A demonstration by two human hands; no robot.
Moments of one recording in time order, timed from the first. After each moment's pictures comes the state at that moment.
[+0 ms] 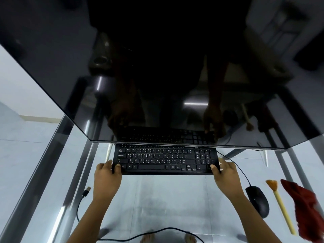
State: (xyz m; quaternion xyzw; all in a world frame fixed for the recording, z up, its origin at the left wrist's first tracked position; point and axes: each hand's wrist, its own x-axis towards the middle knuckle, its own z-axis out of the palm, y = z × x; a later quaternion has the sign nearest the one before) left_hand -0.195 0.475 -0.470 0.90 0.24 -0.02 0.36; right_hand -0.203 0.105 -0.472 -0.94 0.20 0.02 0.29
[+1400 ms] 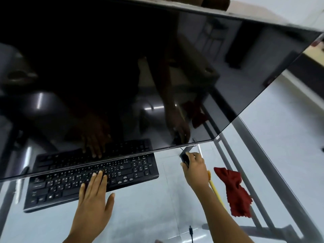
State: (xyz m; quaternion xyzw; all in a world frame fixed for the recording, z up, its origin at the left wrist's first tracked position) left_hand -0.206 0.337 -0.496 0.98 -0.15 -0.06 0.15; right_hand -0.208 0.000 -0.457 -0.96 0.24 -0.02 0.14
